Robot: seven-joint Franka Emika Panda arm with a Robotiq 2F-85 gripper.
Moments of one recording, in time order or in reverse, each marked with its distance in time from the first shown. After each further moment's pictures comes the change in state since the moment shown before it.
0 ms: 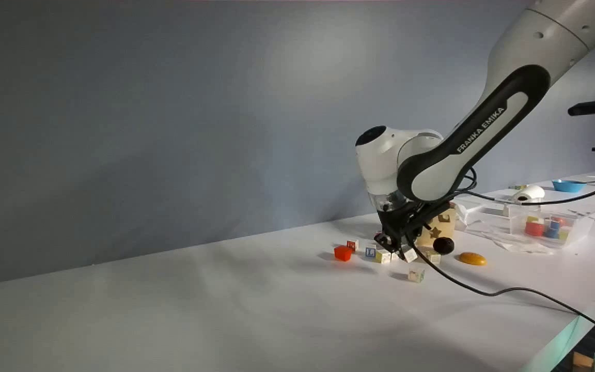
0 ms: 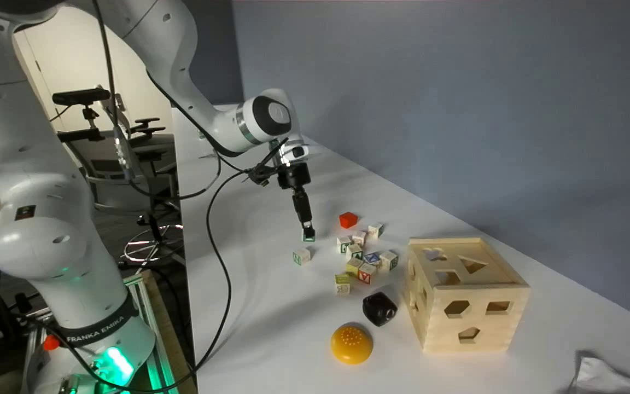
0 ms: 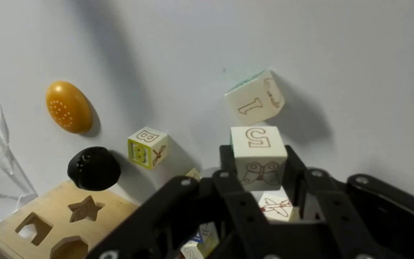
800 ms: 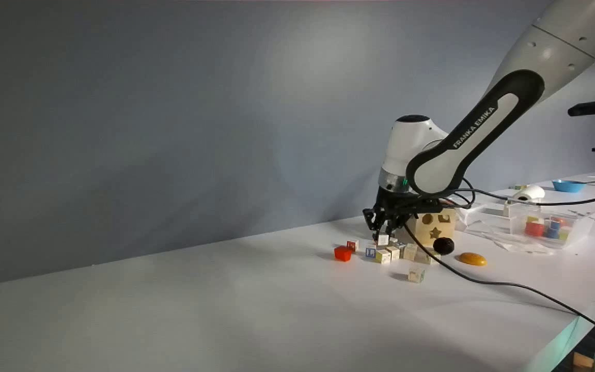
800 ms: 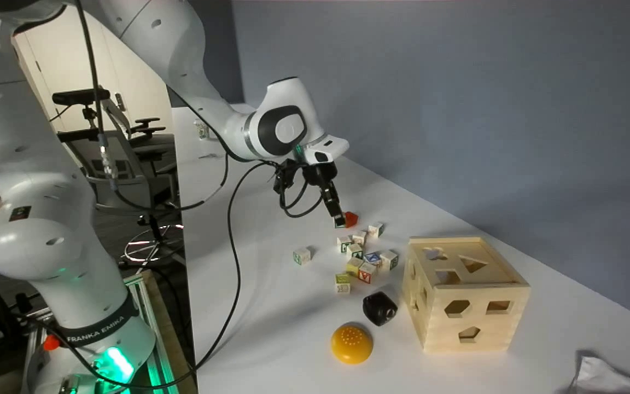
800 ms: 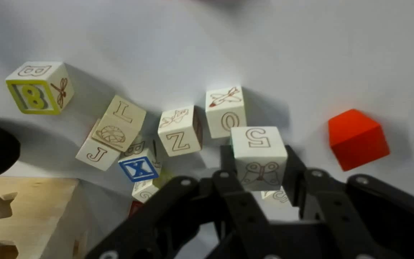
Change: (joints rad) arm -0.052 -0.011 -0.150 -0.046 0.212 0.529 -0.135
